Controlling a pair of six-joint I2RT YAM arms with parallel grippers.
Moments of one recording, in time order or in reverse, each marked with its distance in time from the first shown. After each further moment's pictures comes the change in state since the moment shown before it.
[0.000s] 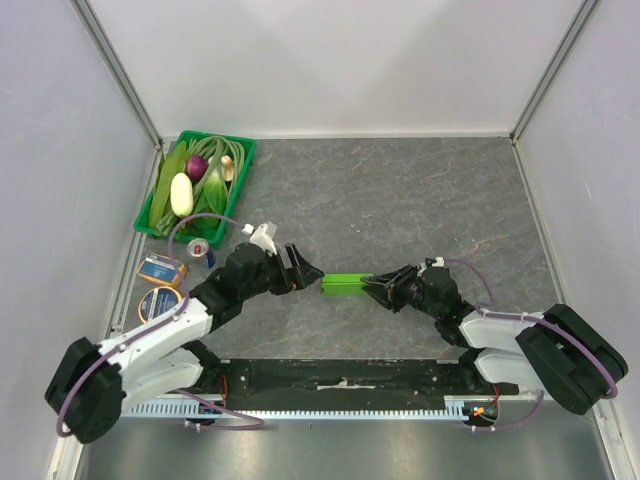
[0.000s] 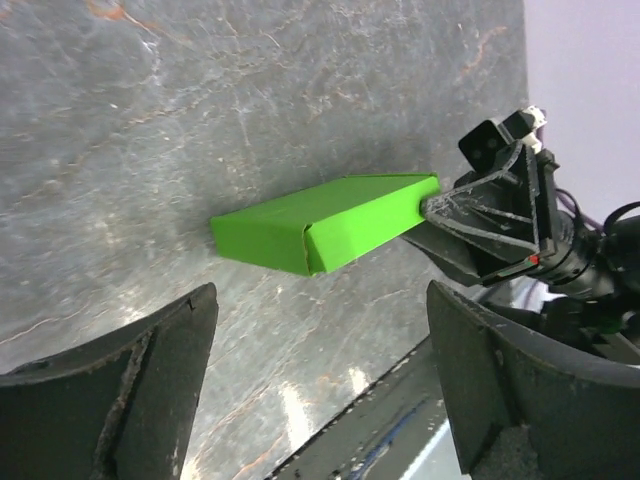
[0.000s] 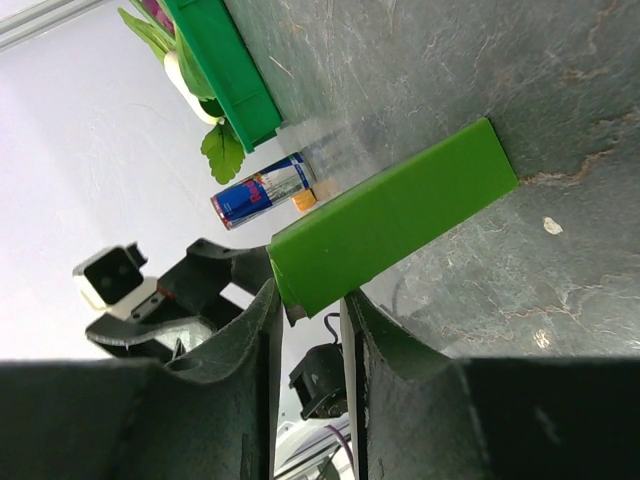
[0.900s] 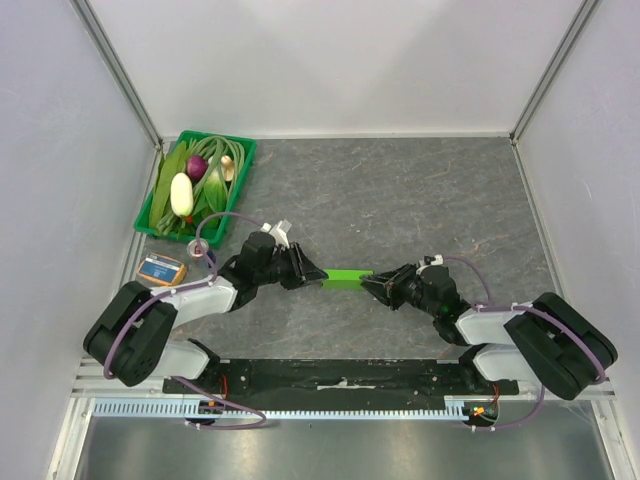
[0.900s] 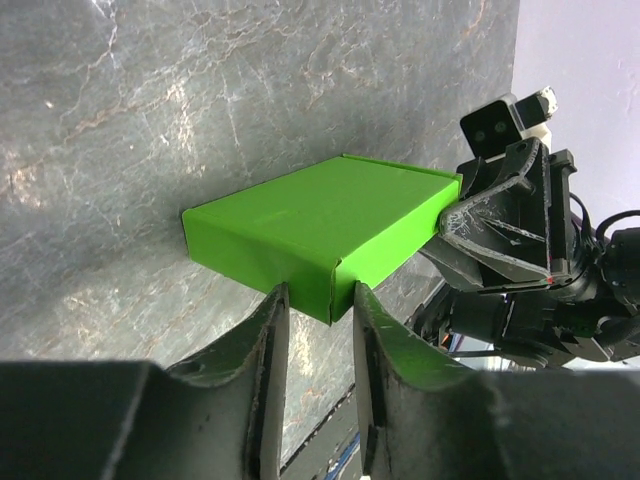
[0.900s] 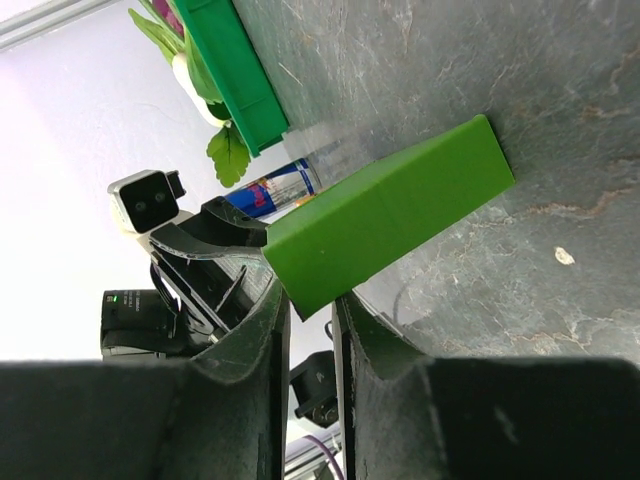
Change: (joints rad) left arm 0.114 0.413 0.017 0.306 0.308 -0.095; right arm -0.001 0.080 -0.001 0.101 -0.003 -0.018
